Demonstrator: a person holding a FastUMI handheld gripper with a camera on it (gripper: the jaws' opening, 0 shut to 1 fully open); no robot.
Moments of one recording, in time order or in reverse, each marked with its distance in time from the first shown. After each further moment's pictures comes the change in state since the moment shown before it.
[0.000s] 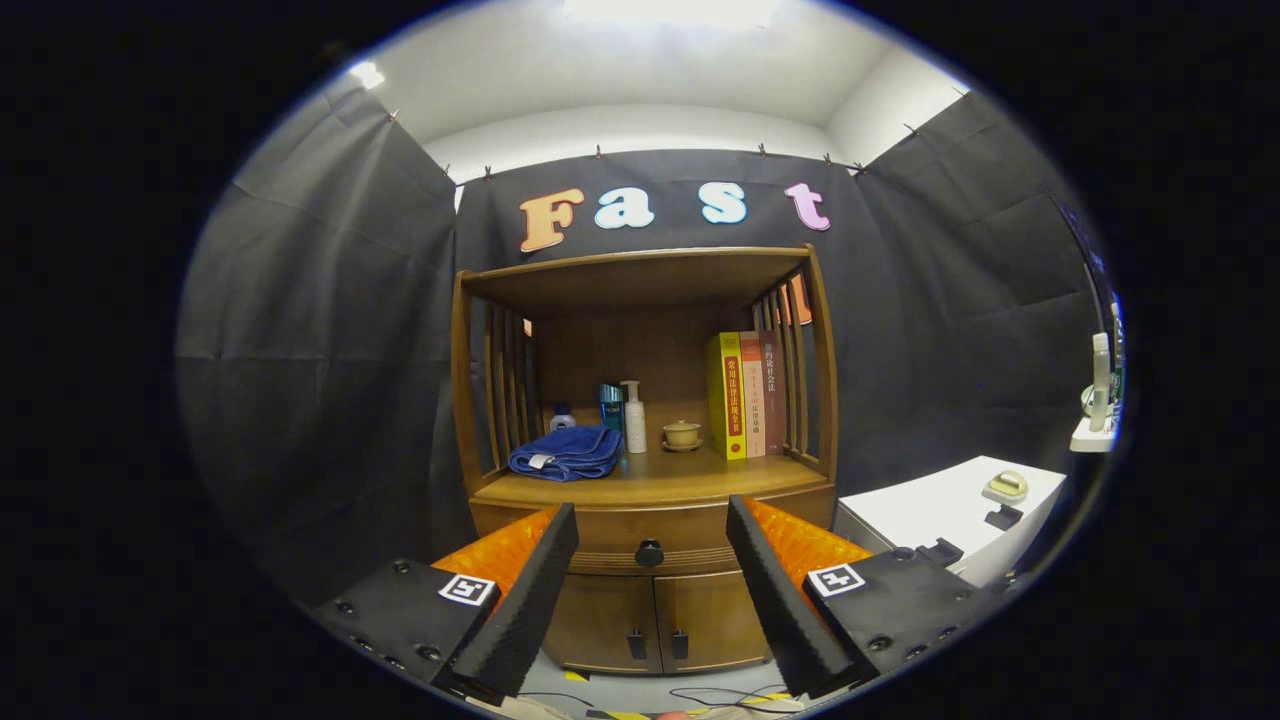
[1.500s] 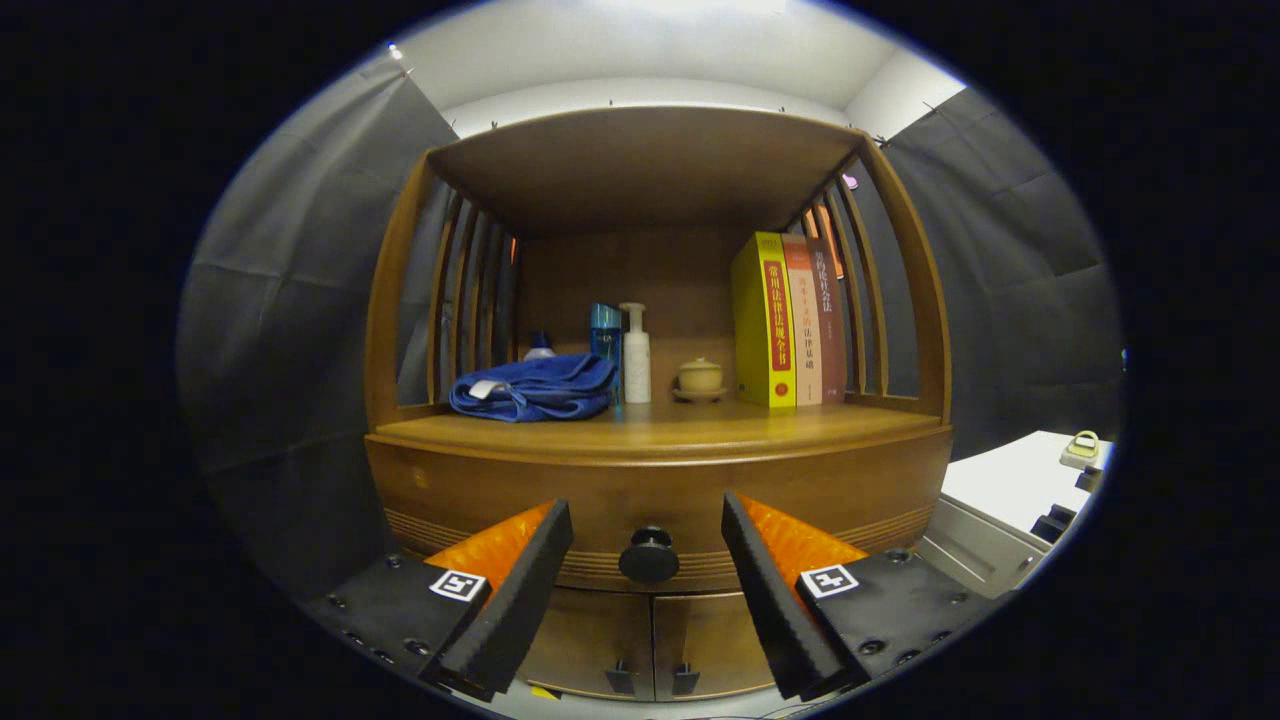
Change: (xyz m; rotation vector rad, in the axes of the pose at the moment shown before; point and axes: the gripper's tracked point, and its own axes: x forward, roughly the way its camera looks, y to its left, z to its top) arm 0.215 -0.001 -0.161 -0.033 0.039 0.016
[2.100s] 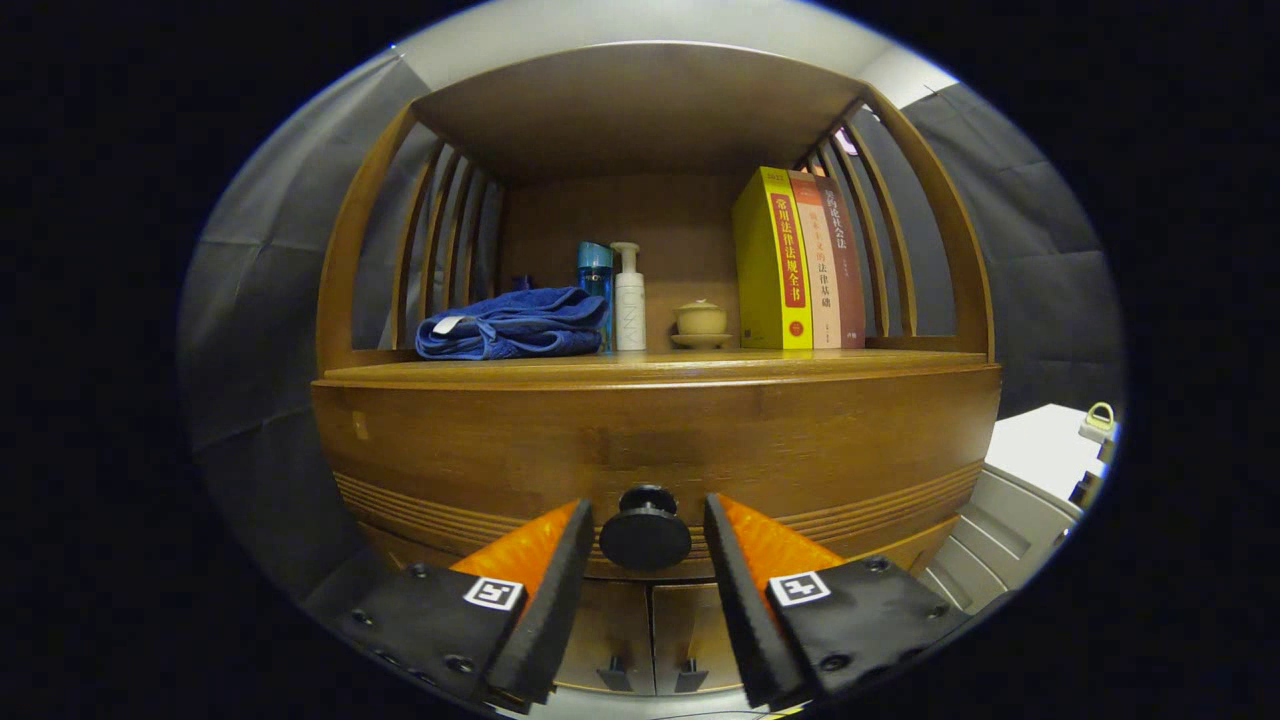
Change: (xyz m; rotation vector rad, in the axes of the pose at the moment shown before) arm 0.041 -0.006 -0.050 0.014 0.093 -0.022
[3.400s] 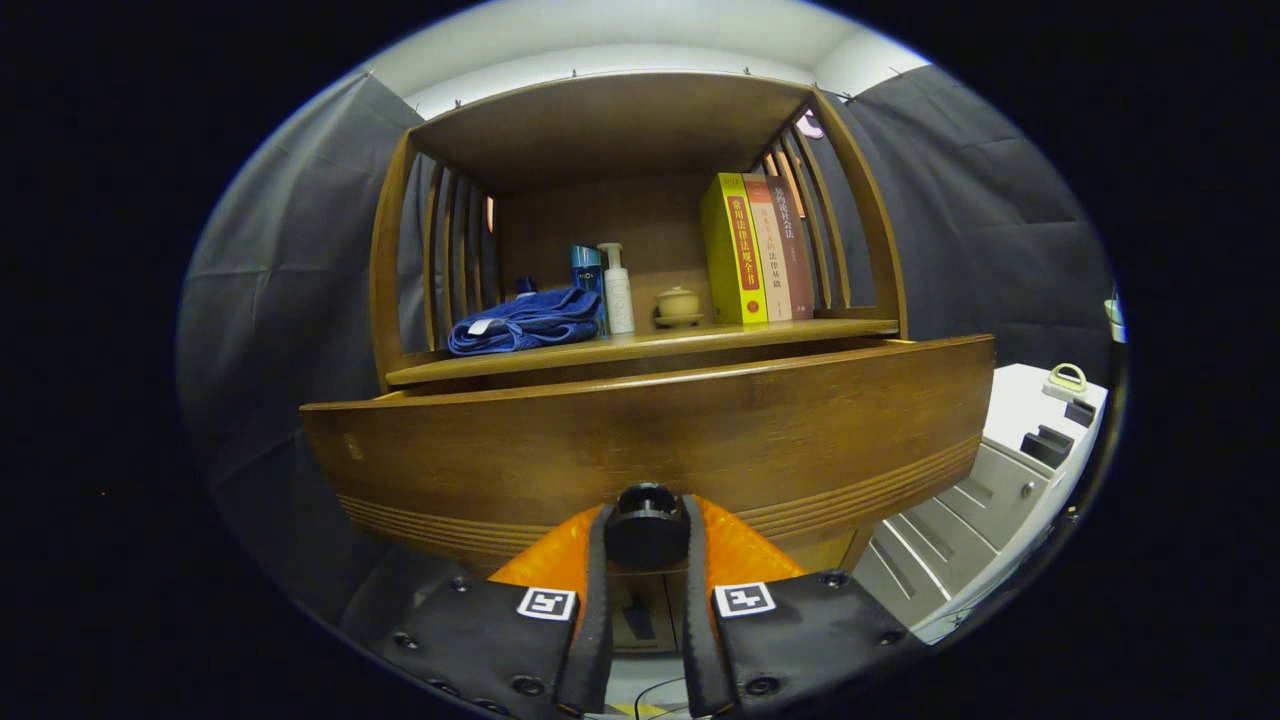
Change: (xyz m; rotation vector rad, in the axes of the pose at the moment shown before) arm -0.116 0.006 -0.009 0.078 0.070 -0.022
